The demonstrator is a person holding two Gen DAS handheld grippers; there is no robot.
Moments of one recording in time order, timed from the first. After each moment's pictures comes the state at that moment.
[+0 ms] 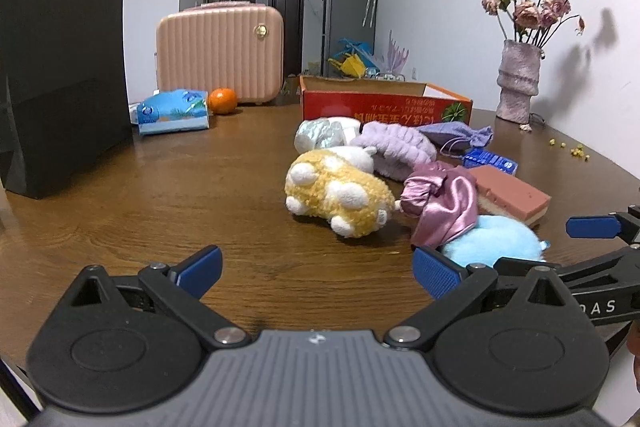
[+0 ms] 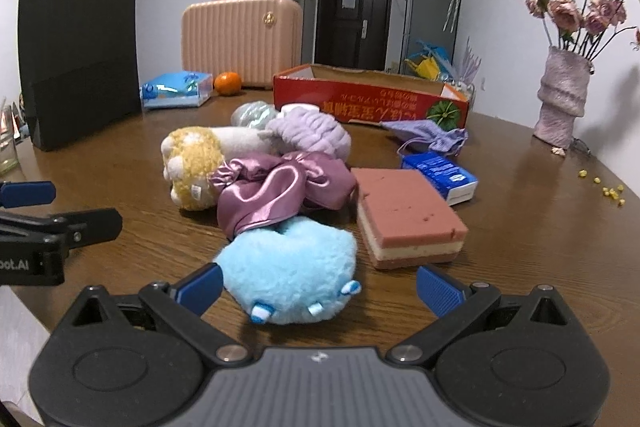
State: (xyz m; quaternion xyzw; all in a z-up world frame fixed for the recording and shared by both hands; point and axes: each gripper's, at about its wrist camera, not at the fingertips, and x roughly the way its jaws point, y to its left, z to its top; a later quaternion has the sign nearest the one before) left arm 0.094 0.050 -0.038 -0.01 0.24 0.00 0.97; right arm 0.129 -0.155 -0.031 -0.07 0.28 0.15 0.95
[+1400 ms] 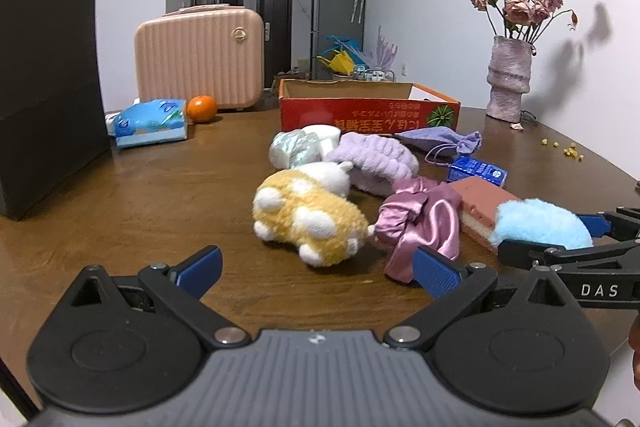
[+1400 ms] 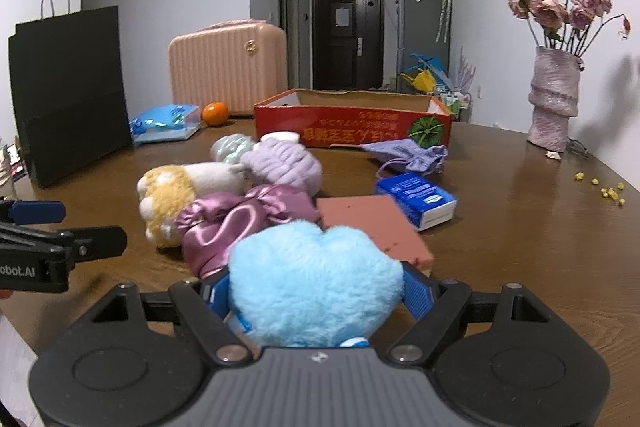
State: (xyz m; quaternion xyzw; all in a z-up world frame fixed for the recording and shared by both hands) left arm 0.118 0.028 -0.025 0.00 0.24 -0.02 0.97; right arm 0.144 -0.196 -0.020 -0.03 0.25 0.15 0.96
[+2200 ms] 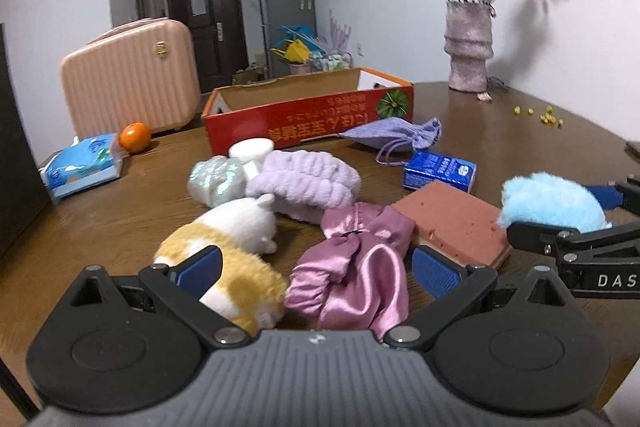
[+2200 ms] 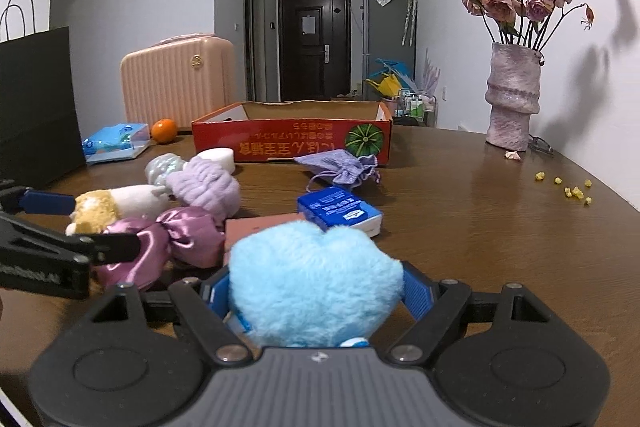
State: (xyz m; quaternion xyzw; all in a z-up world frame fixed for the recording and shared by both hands) left arm 0.186 -0.036 -0.022 0.07 0.26 -0.07 0.96; right arm 0.177 -0.244 -0.021 -0.02 0.24 0.10 0.97
